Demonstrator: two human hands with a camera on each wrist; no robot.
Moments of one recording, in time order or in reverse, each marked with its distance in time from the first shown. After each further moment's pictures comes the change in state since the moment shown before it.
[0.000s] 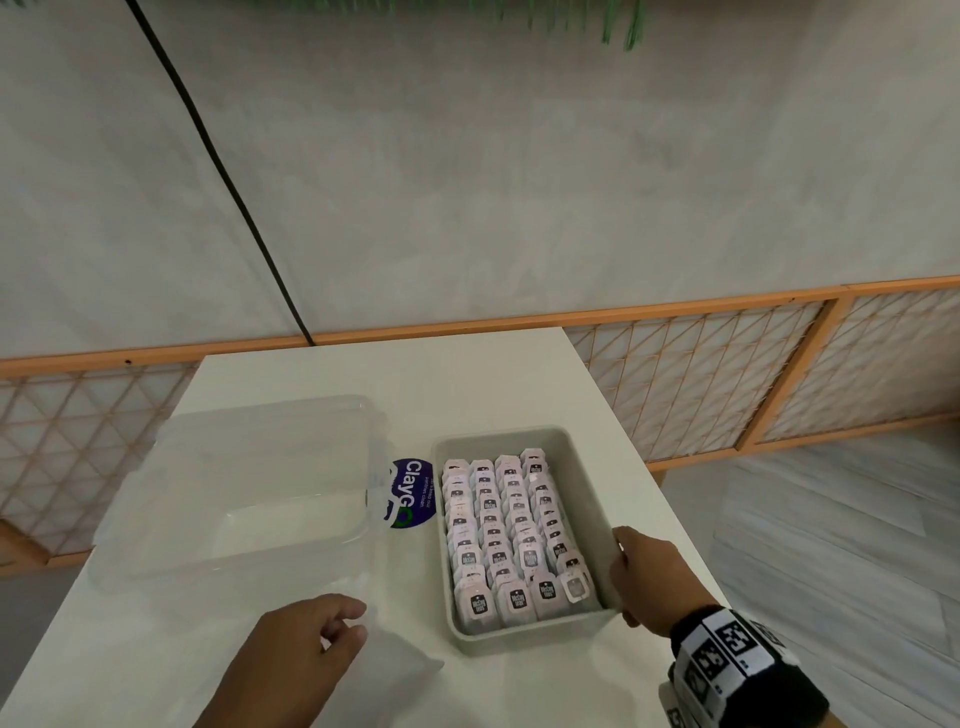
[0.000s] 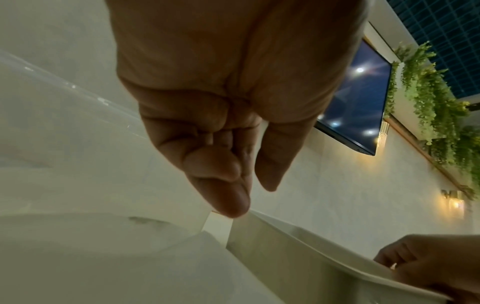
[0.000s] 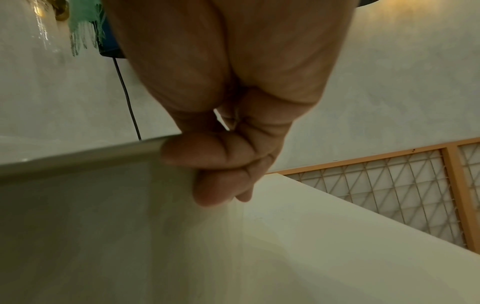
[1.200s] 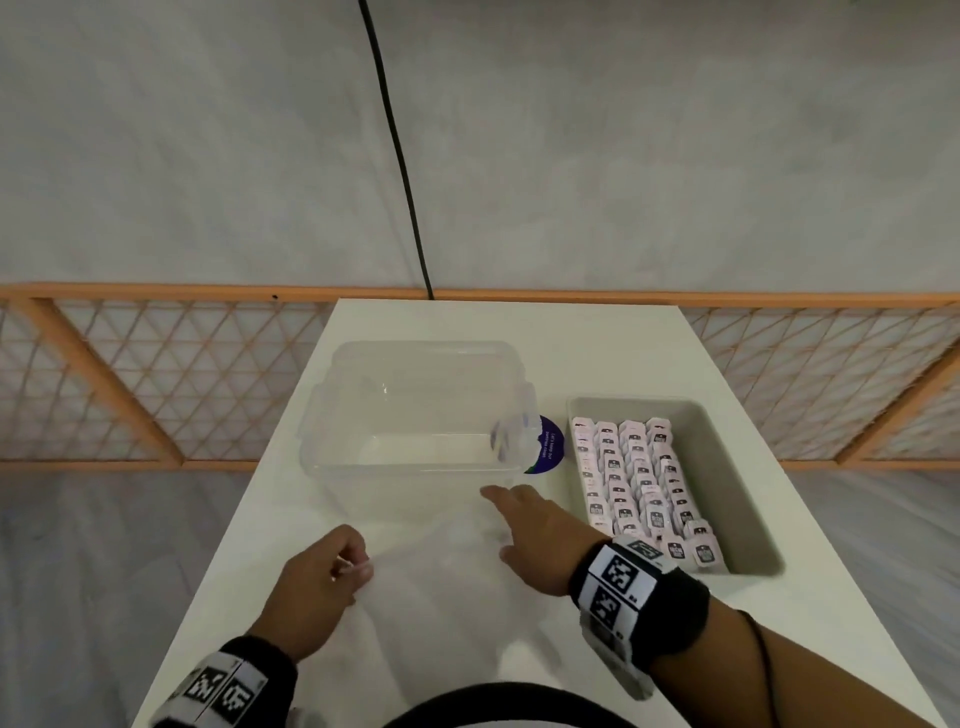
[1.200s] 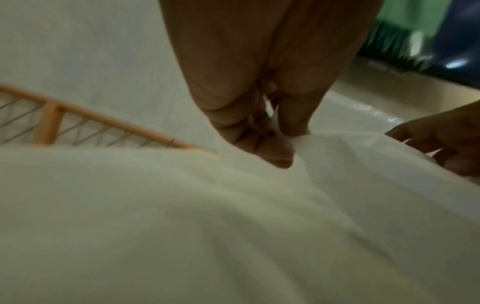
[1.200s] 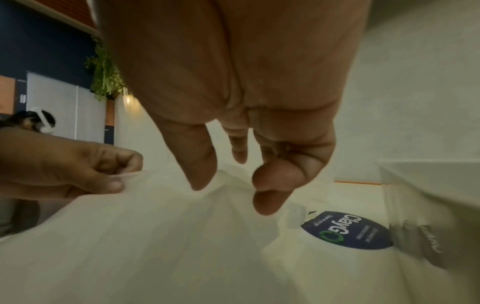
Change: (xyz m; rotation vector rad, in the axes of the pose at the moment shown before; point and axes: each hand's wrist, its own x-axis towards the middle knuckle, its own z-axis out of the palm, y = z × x) left_hand -0.013 -0.155 -0.041 -0.307 0.162 -0.042; right_hand -0.049 -0.193 0.116 -0.346 -0.284 -0.613
